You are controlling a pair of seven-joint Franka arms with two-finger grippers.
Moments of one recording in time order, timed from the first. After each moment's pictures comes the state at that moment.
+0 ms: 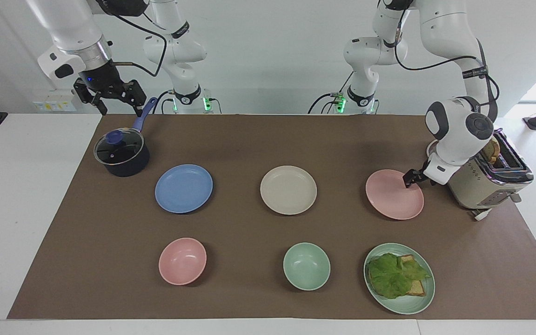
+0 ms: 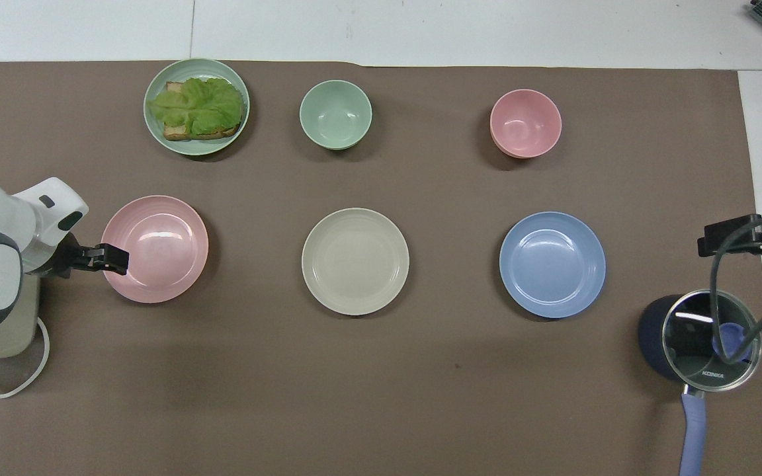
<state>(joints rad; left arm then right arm) -0.03 0.20 0.11 -2.12 0.02 2.22 0.04 0.05 -0.08 -0.07 -1.63 -0.01 1.51 0.04</state>
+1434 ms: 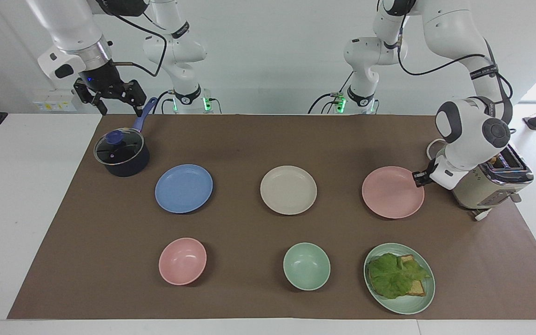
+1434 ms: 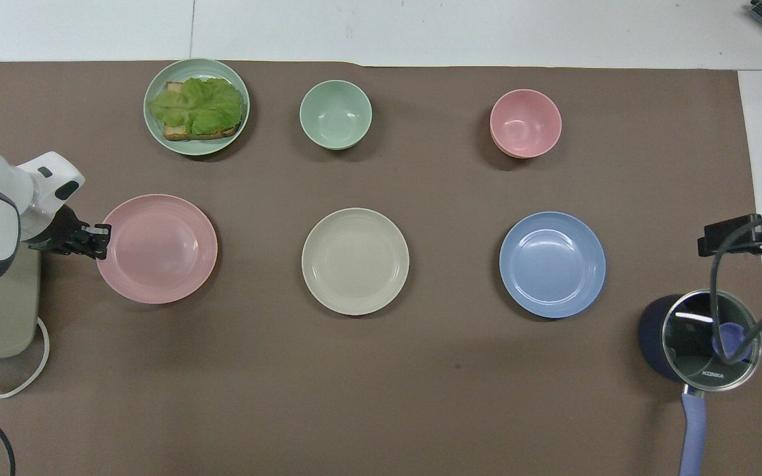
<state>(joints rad) -0.03 0.23 0.09 -1.88 -0.06 1.89 0.05 0.05 -0.08 -0.07 -1.63 -0.01 1.51 0.04</state>
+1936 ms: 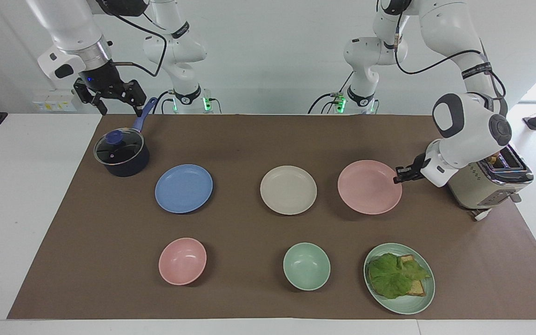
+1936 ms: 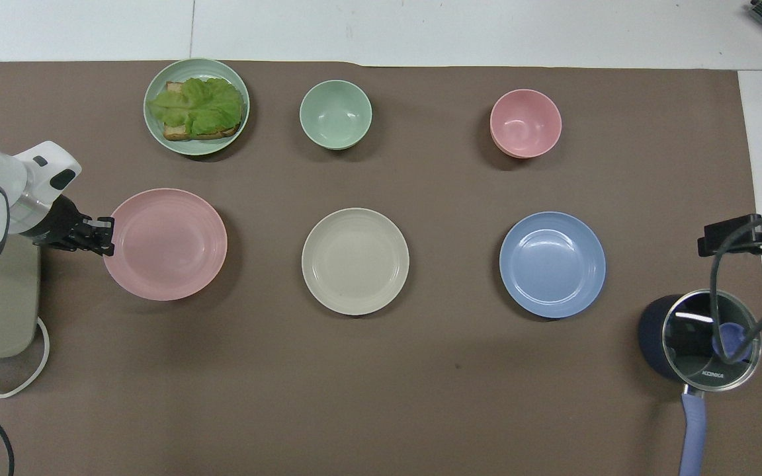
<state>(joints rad) -0.04 0.23 0.00 -1.84 -0.28 1.83 0.05 0.05 -0.08 -0.07 -1.63 -0.01 1.51 0.04</state>
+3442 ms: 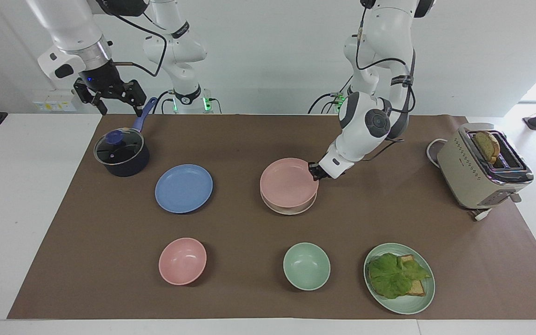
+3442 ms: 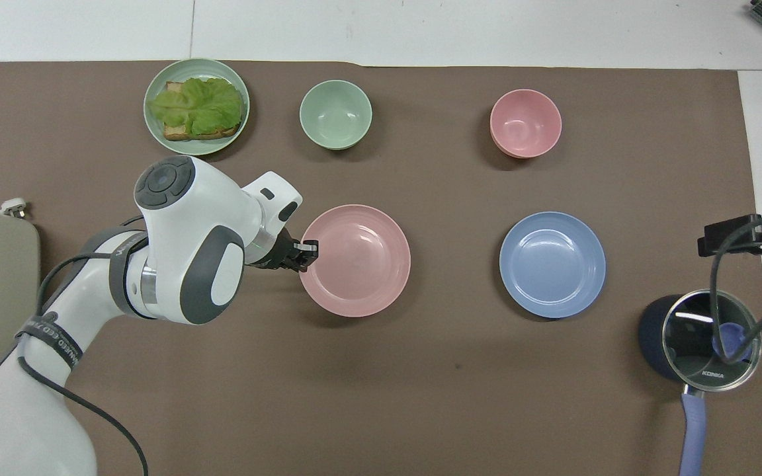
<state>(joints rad) -0.41 0.24 -0.03 -1.95 -0.36 2.13 -0.23 0.05 -0.08 -0.07 -1.63 -0.01 1.51 0.04</state>
